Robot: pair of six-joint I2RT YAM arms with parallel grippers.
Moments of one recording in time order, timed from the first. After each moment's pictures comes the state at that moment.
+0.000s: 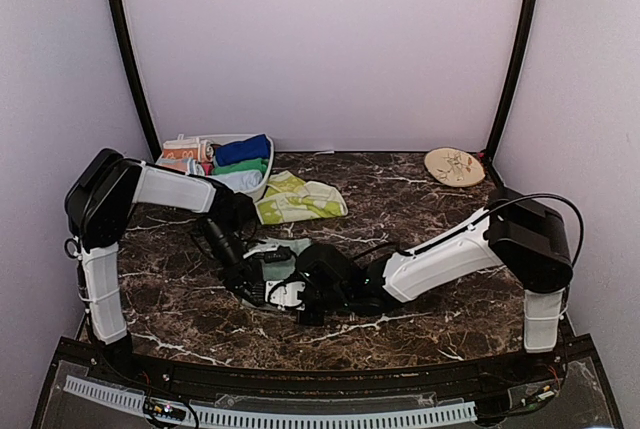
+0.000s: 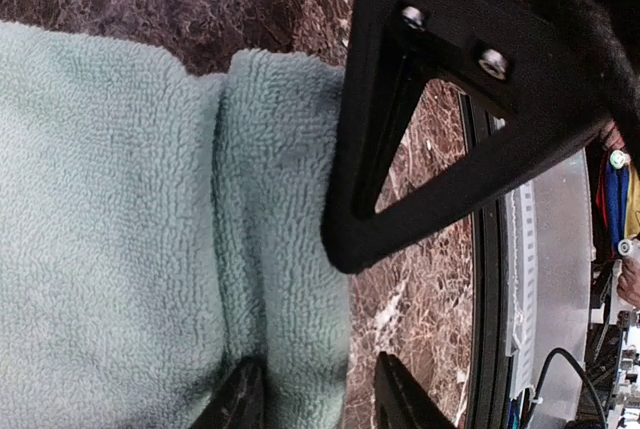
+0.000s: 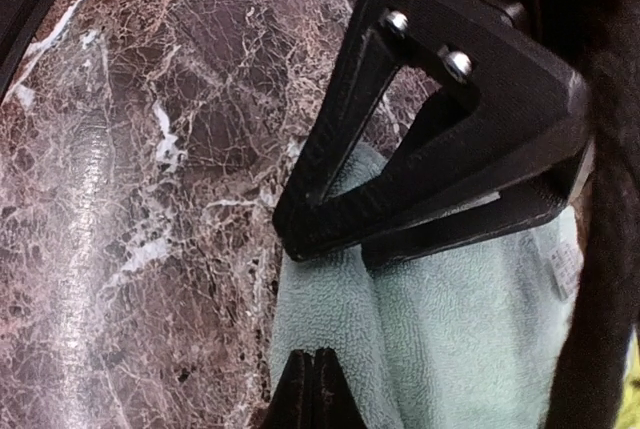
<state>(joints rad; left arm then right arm) -0.55 2.00 1.25 -1.07 0.79 0.96 1.24 2.00 1.12 0.19 0.01 -0.52</state>
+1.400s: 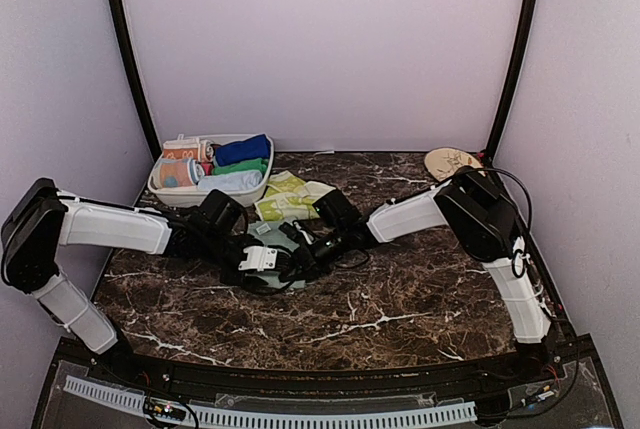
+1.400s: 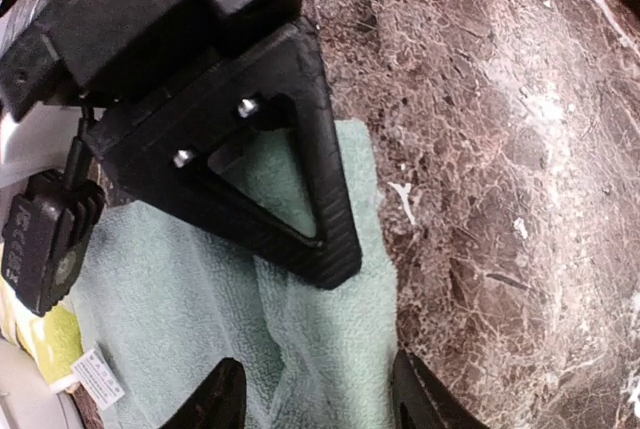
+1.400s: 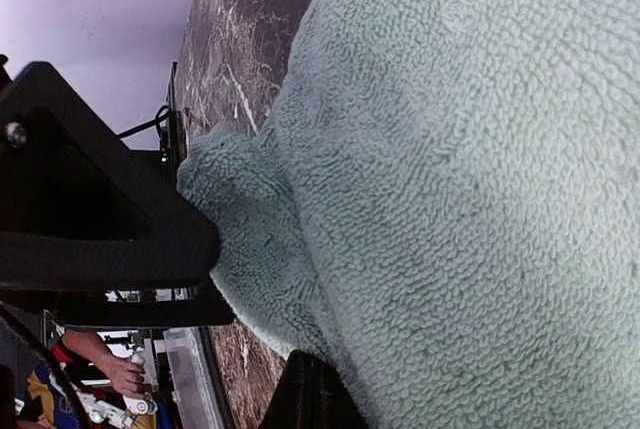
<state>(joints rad) -0.70 1.54 0.80 -0.23 0.25 0.99 0.86 2.34 1.52 -0.03 -0.92 0.56</state>
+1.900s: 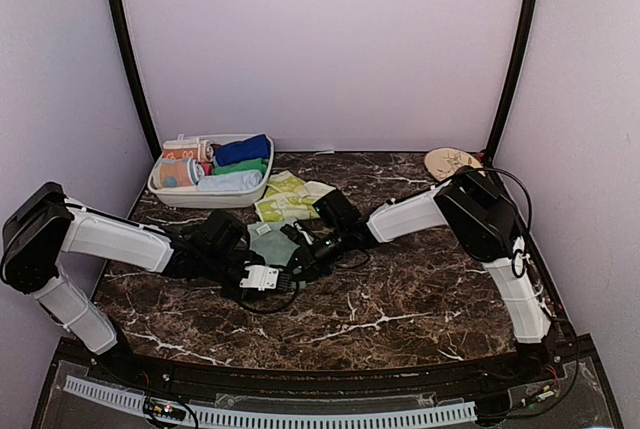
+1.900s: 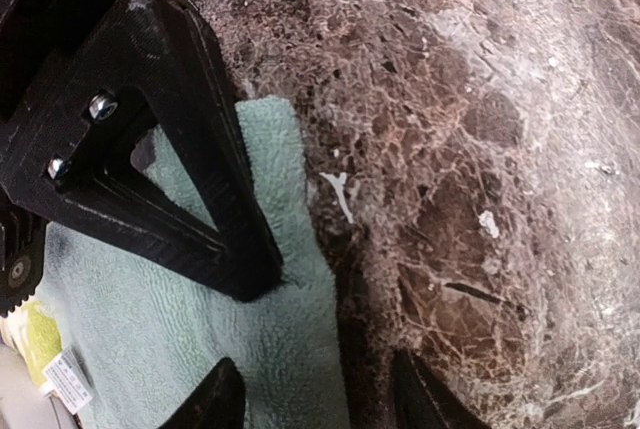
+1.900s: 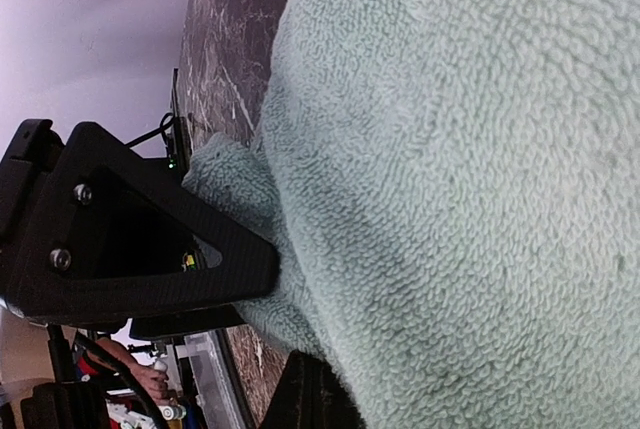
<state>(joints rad) -0.77 1.54 0.67 -0.09 0.16 1.01 0.86 2.34 1.52 -0.04 -0.93 0.65</state>
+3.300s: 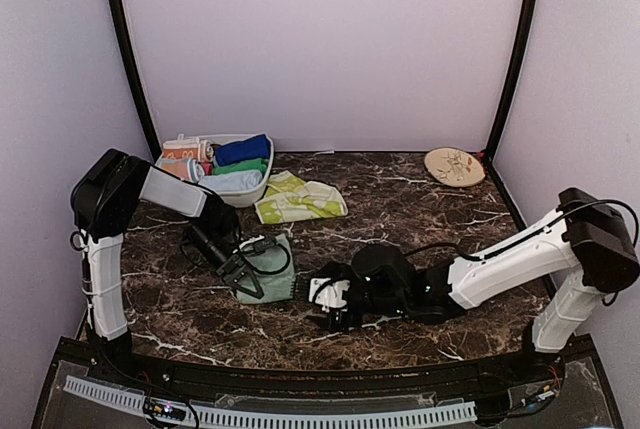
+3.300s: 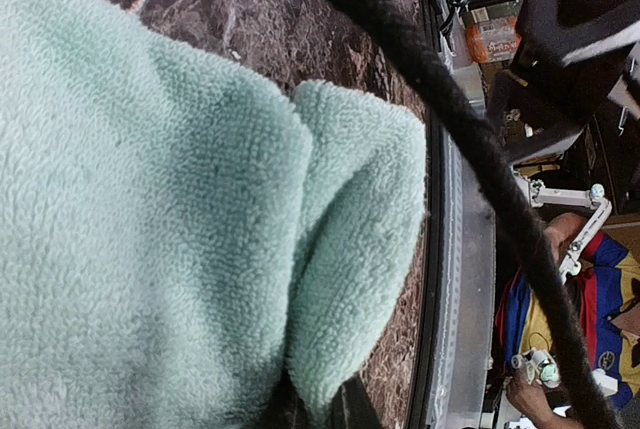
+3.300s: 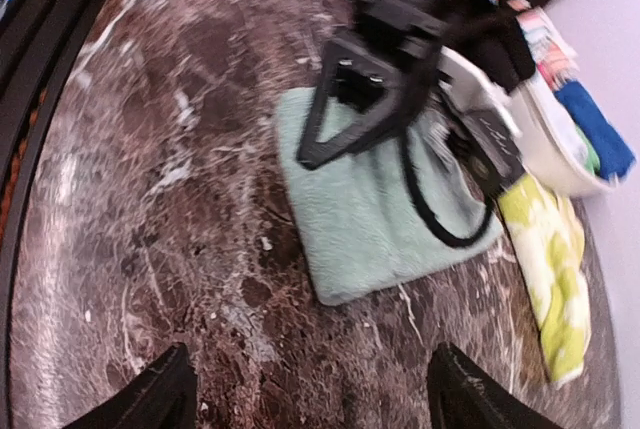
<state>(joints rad) -0.42 2.08 1.17 -0.98 1.04 0.74 1.24 1.63 0.76 0.32 0.06 -0.48</state>
